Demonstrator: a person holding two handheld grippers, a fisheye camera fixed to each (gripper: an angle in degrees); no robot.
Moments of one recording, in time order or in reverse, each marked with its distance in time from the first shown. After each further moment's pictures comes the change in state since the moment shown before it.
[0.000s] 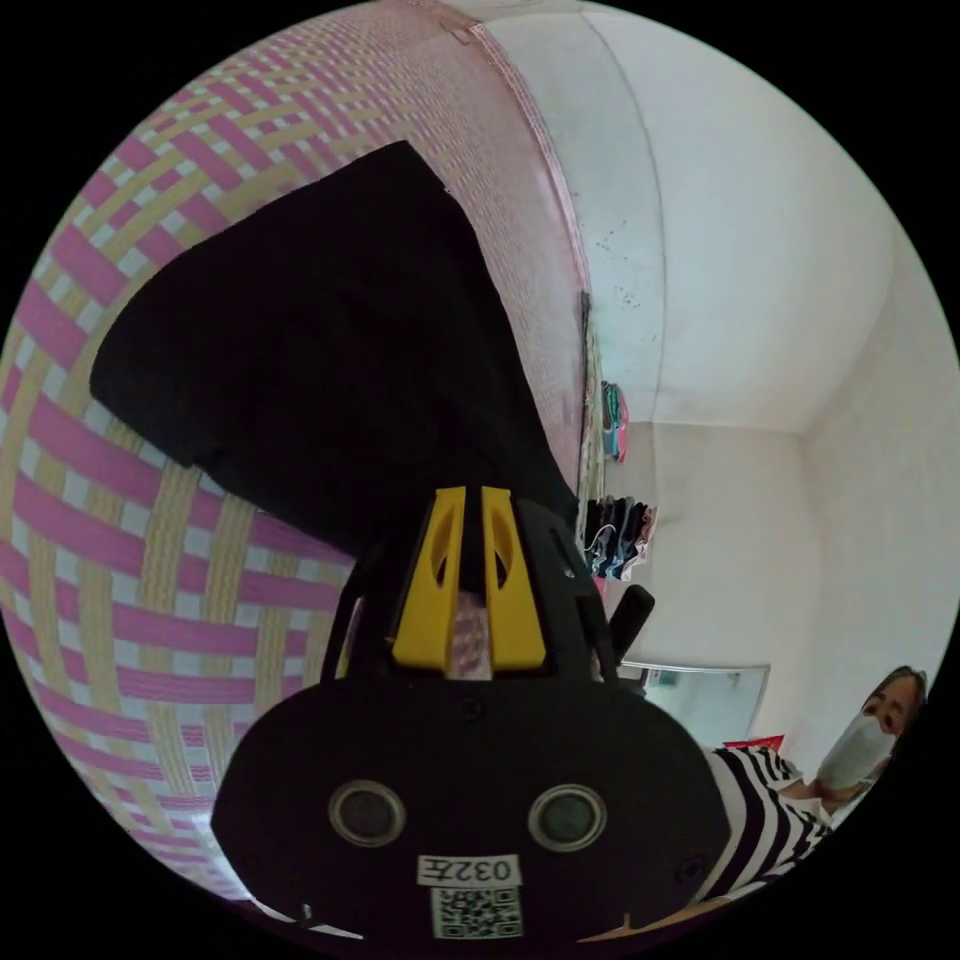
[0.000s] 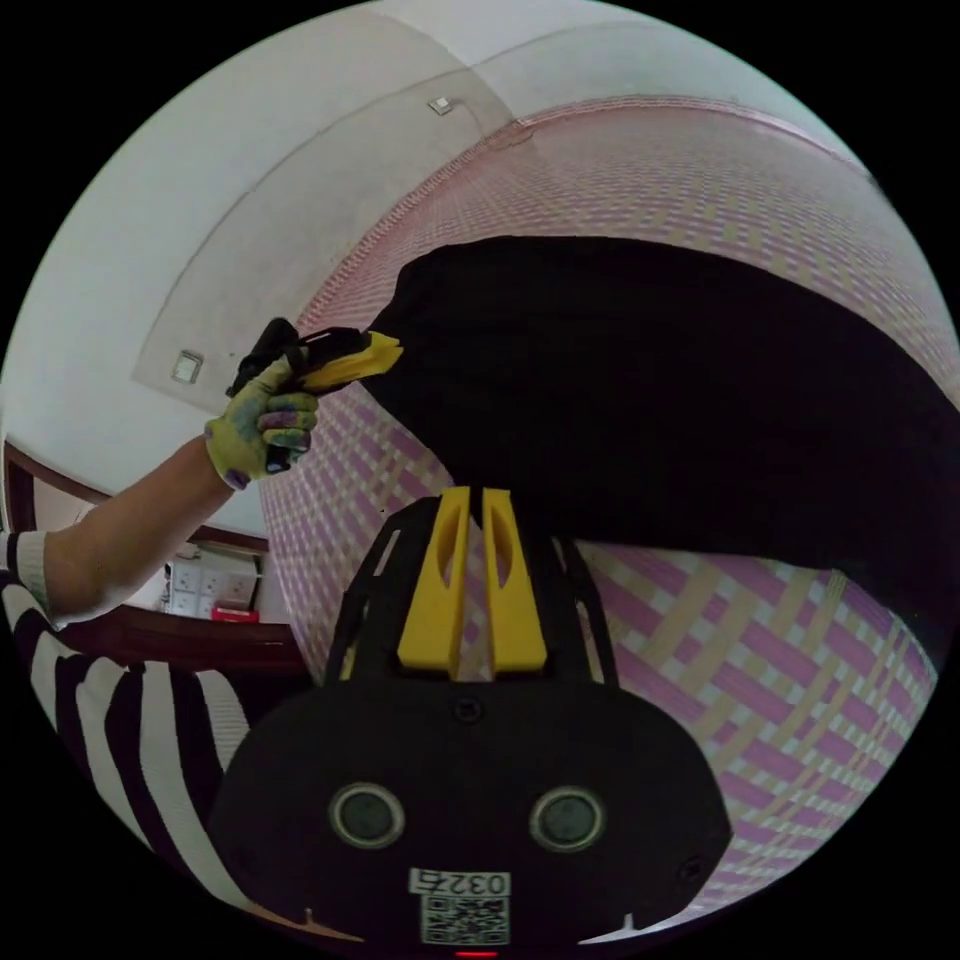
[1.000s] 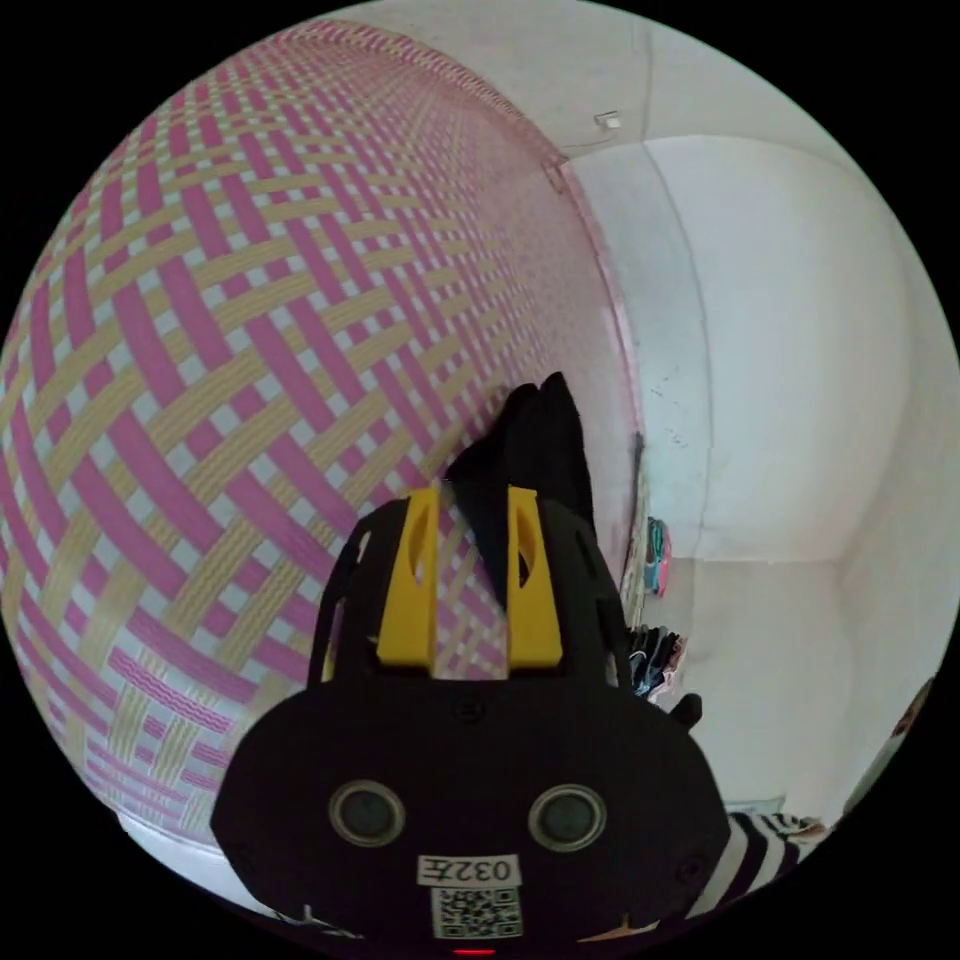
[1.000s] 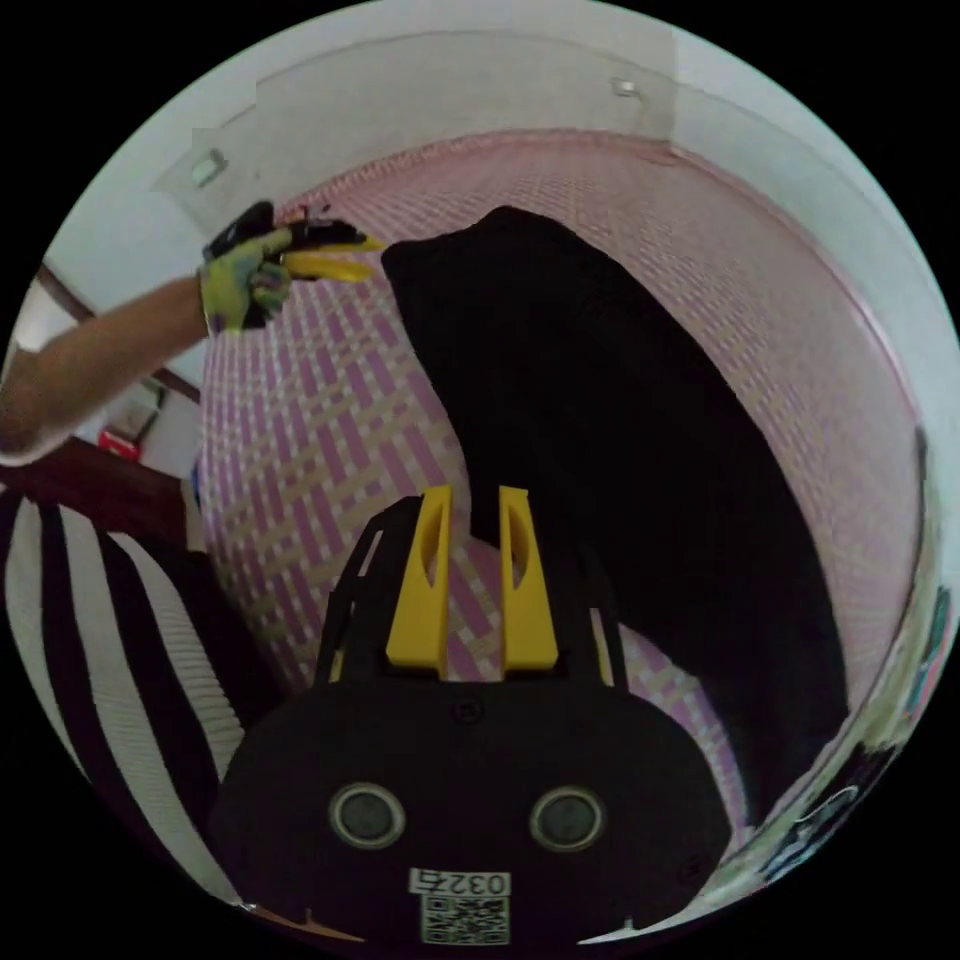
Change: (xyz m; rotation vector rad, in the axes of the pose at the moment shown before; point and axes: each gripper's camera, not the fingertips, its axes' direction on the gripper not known) left arm -0.045 0.040 -0.101 0.382 -0.151 -0.212; right arm -0.041 0.006 0.078 -0.188 0.336 -0.447
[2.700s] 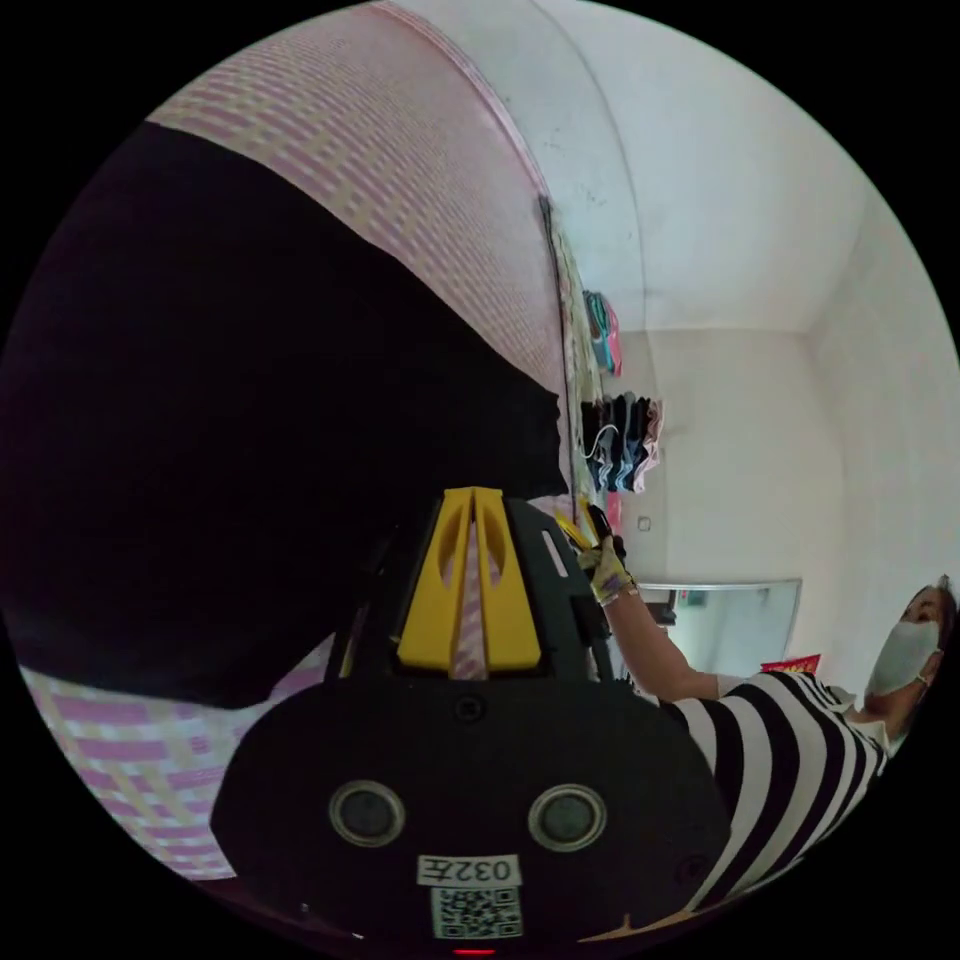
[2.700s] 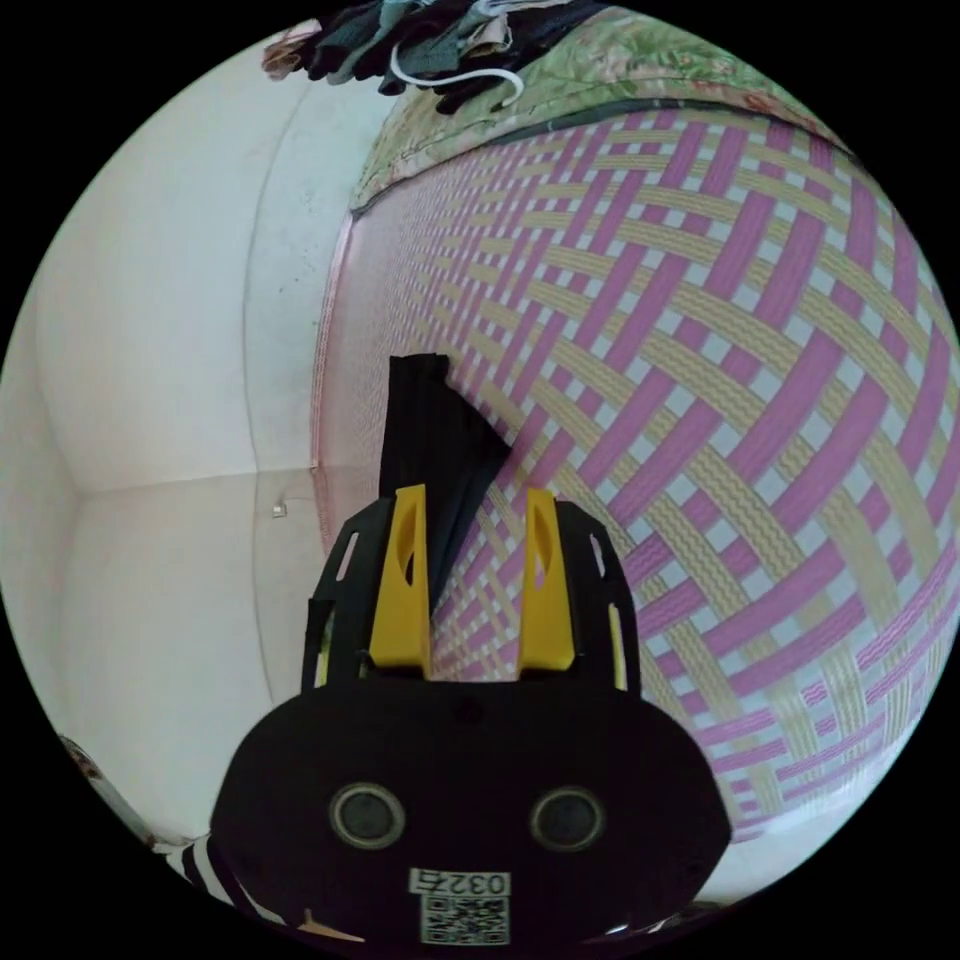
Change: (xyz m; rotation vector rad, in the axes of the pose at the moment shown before) left arm 0.039 0.146 0.275 -0.551 0.146 0.403; right arm 0.286 0.372 -0.172 0.677 -0.494 1.593
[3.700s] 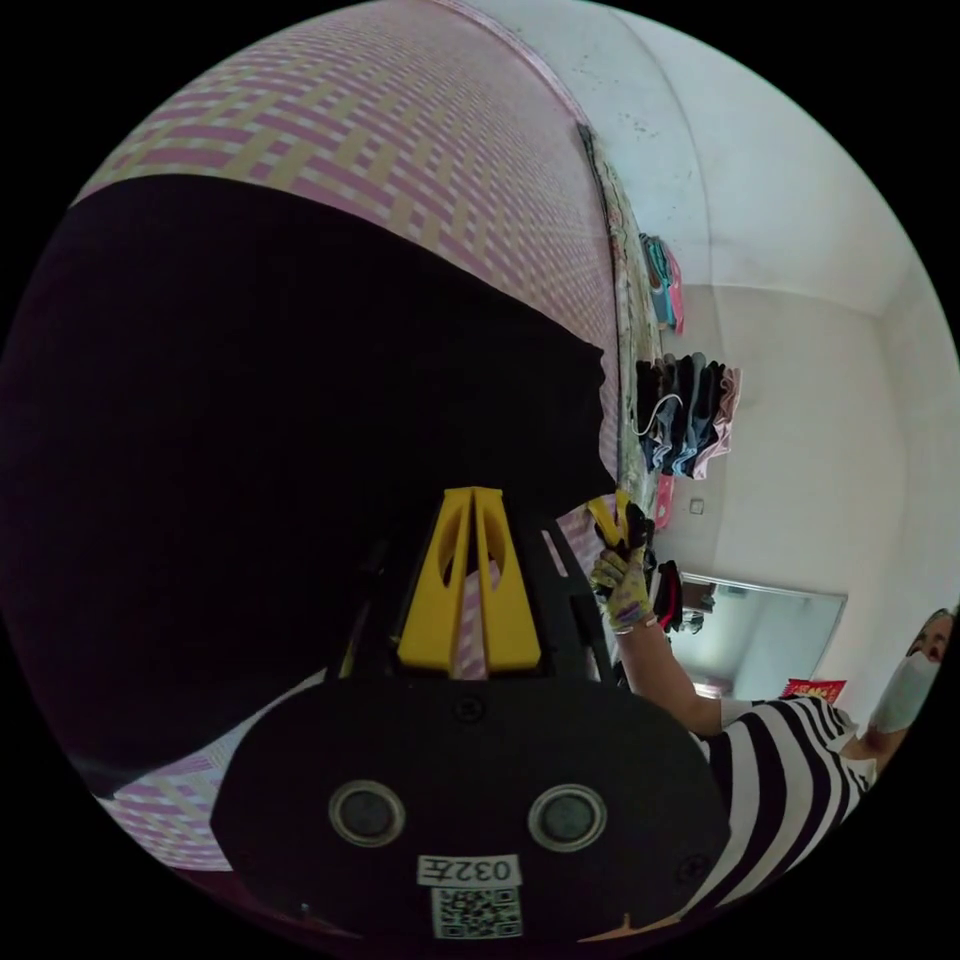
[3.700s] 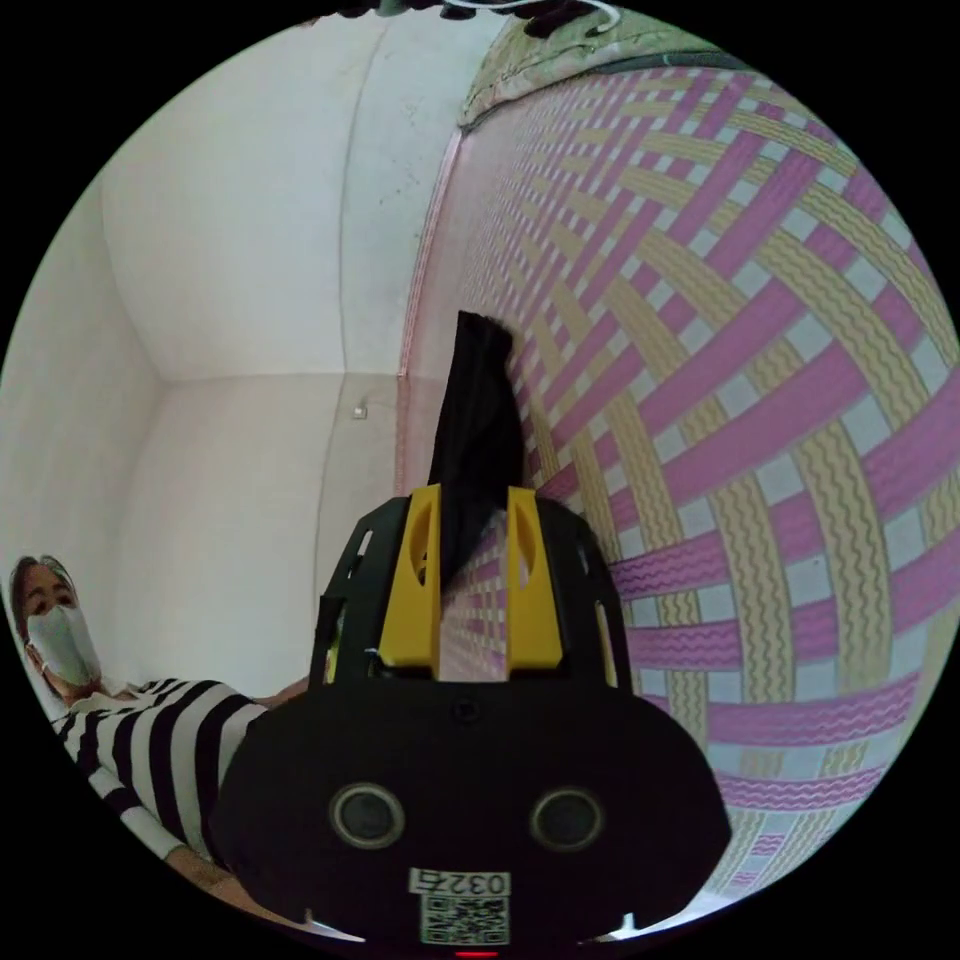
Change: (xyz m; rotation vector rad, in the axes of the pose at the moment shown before) left arm -0.019 -0.095 0.220 -0.147 -0.162 -0.047; right arm 0.004 -0.055 -0.106 -0.266 -0.254 -0.239
